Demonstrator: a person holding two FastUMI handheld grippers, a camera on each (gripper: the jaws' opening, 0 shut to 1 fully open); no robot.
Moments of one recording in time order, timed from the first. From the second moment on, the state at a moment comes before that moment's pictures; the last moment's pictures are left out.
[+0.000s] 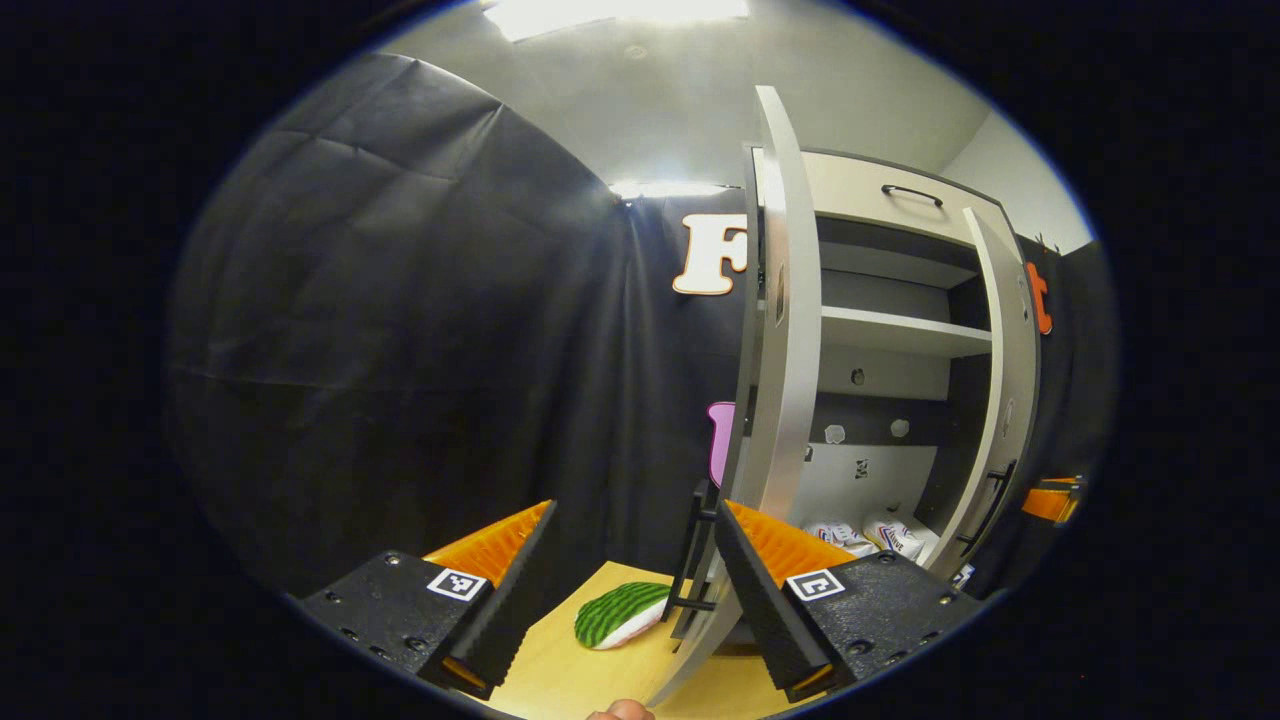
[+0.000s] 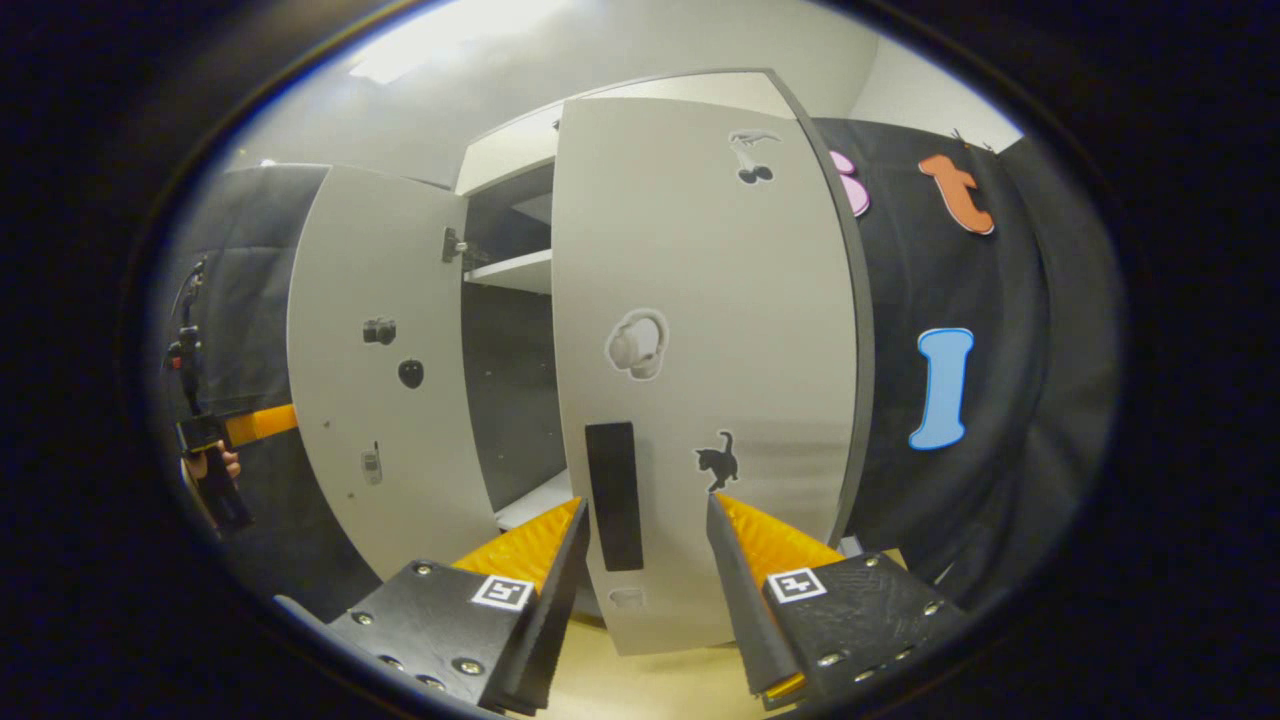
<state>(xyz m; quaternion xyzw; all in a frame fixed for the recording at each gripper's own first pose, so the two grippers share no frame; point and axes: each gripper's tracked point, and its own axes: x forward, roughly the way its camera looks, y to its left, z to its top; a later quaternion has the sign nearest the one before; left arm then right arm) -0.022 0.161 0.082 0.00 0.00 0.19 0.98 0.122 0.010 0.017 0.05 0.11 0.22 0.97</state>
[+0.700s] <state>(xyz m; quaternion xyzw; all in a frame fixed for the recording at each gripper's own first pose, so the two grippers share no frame) -0.007 0.131 0.077 -0.02 0.00 0.10 1.00 0.127 0.010 0.016 0.05 0.11 0.21 0.97</state>
